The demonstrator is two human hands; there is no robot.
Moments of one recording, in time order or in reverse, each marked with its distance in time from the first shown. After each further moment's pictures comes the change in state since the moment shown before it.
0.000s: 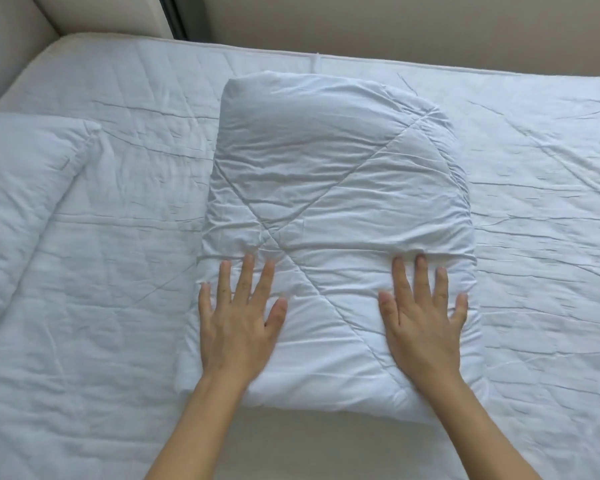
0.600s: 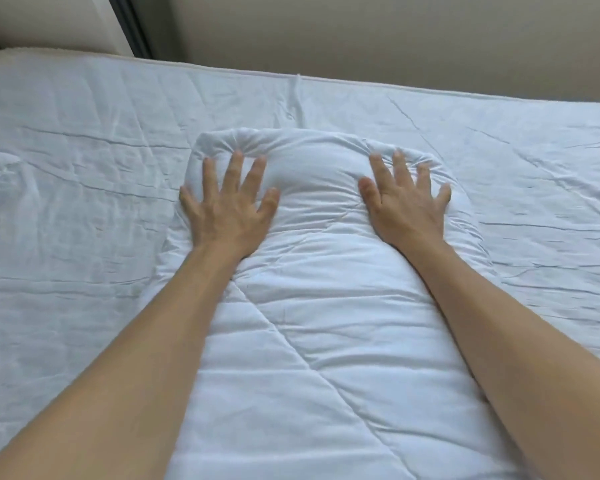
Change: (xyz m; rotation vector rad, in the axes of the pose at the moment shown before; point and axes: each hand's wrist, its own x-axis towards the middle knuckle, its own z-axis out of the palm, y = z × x) left_hand 0.300 0.027 -0.018 -0.066 0.148 -0.048; right_hand 0.299 -0.057 -0.043 -0.057 0.132 -0.085
